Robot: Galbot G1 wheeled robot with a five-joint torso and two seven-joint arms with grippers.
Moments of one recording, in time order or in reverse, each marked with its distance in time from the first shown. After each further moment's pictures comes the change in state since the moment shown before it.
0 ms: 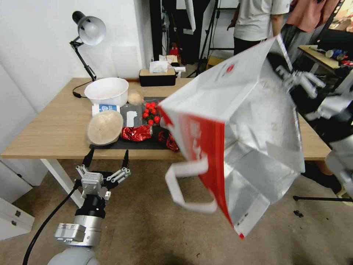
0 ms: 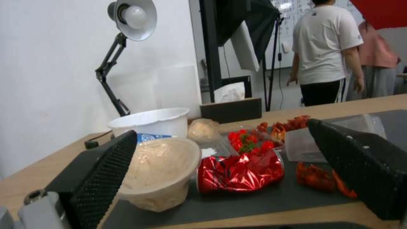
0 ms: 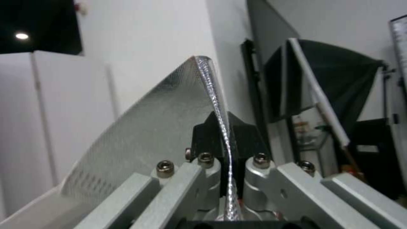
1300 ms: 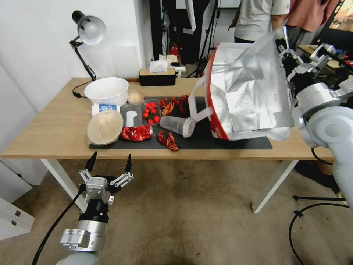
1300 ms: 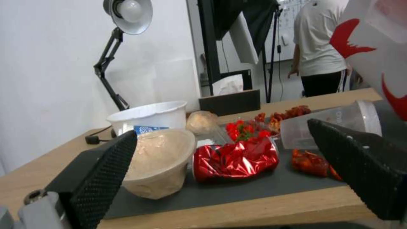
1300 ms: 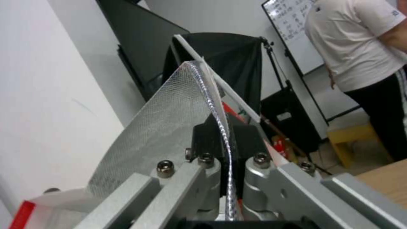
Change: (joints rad) left arm 0.028 -0.035 0.020 0.005 0.064 -0.008 0.003; right arm 0.485 0.200 -0.418 -0.437 -0.067 -0.007 0.252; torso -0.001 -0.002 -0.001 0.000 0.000
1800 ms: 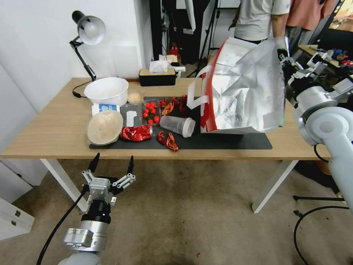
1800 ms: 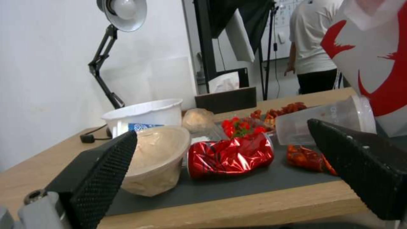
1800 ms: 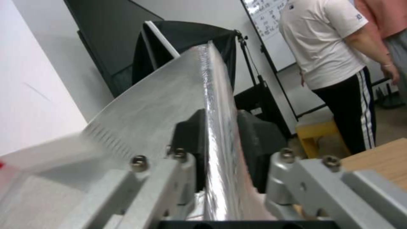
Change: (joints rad) left arm -0.005 0.008 0.009 0.012 0.005 -0.003 0.002; right arm 0.018 -0.021 -0.010 -0.106 -0.048 -0.024 -0.022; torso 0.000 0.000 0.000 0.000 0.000
